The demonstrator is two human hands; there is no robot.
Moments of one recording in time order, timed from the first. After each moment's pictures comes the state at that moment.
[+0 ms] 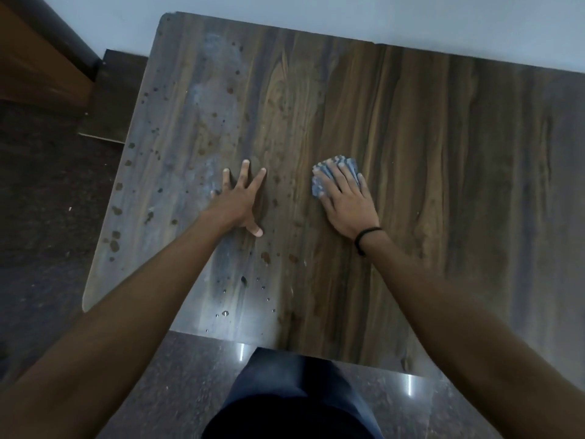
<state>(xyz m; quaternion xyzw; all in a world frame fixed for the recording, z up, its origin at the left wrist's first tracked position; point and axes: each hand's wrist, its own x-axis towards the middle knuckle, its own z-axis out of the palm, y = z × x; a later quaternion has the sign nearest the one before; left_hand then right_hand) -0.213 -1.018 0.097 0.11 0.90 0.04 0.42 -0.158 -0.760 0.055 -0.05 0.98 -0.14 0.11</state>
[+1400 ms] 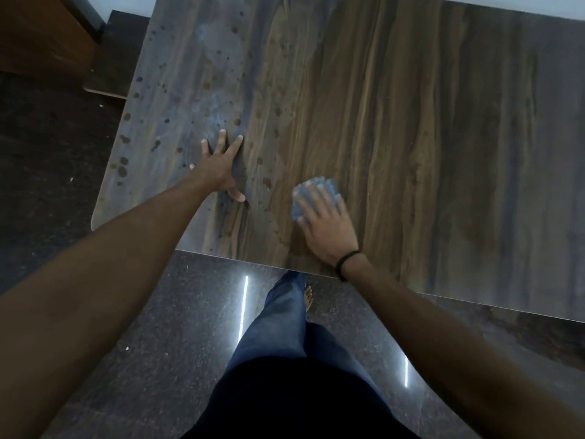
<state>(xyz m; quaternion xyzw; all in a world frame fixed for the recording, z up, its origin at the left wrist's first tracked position) -0.118 -1.069 0.096 0.05 0.92 0.07 0.39 0.045 -0.822 0.043 -0.10 0.99 -0.12 0.06</state>
